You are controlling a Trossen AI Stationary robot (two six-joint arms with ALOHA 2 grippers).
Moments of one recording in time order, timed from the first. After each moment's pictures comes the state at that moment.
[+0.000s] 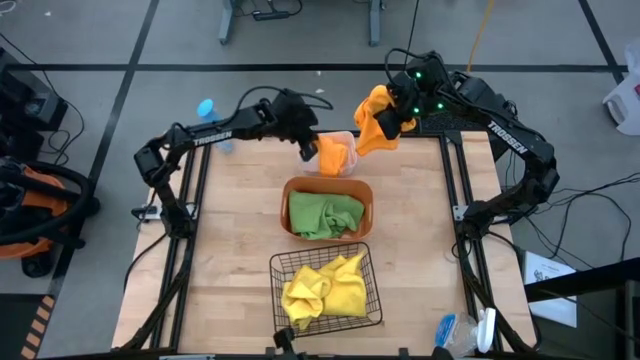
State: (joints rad) left arm 0.58 1.76 1.43 -0.42 0.18 0.10; right arm -0.69 1.46 1.70 -0.97 -0.24 0.09
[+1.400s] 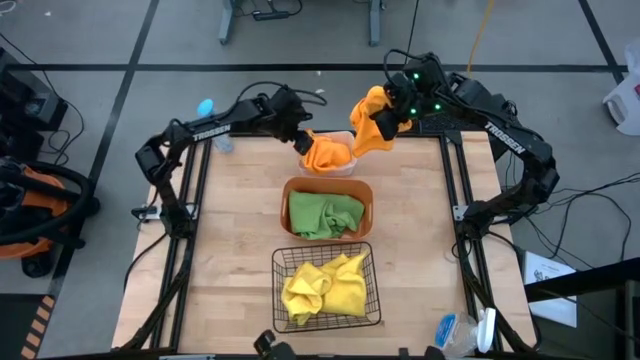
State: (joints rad) left arm 0.63 1.78 1.49 -0.66 0.14 -0.18; right arm -0.69 1.46 1.67 -0.91 -0.27 0.09
